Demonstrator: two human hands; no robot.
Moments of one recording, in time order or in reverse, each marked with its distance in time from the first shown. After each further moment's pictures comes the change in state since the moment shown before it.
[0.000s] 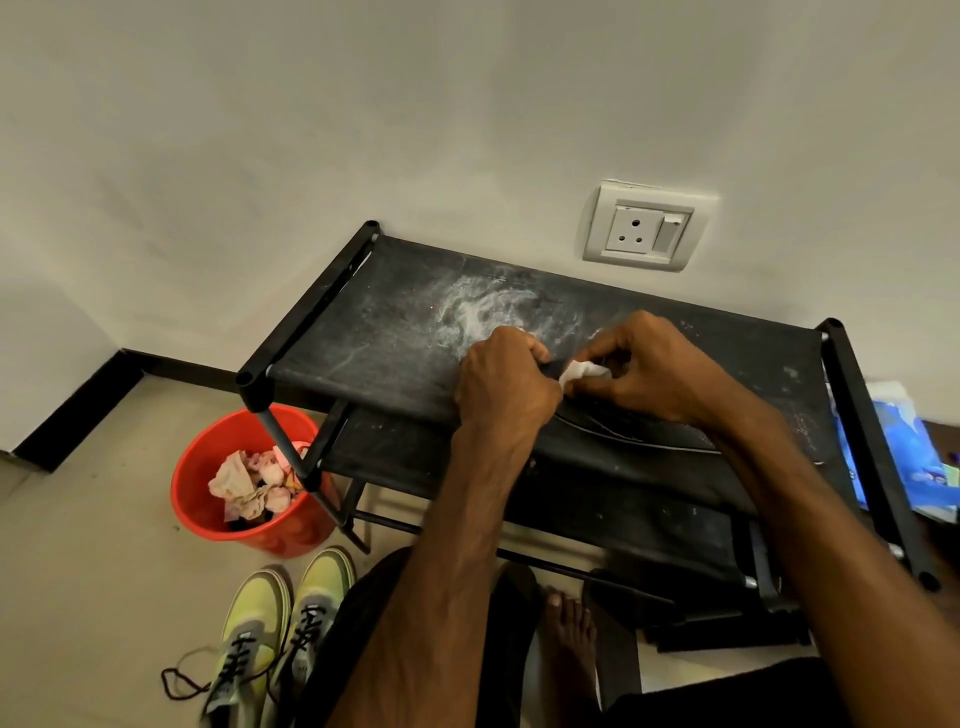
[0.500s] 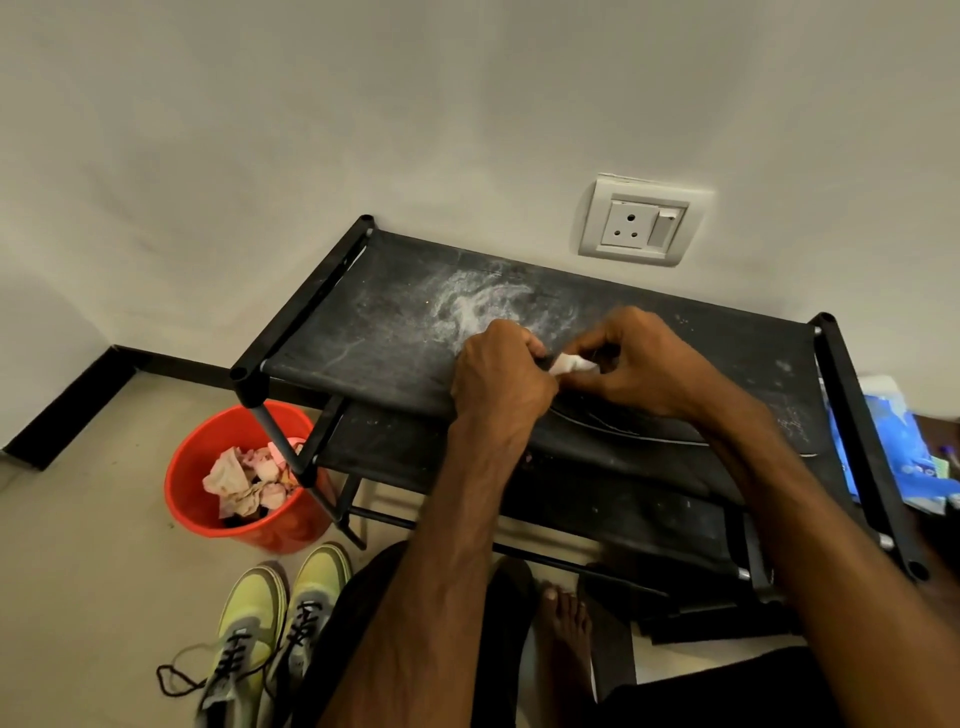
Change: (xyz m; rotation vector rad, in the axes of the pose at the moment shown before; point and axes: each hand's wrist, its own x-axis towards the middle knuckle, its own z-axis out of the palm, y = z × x) left_hand 0.002 -0.001 0.001 -0.011 -0.001 0.004; right_hand 0.002 -0.003 0.003 0.001 0.002 -0.028
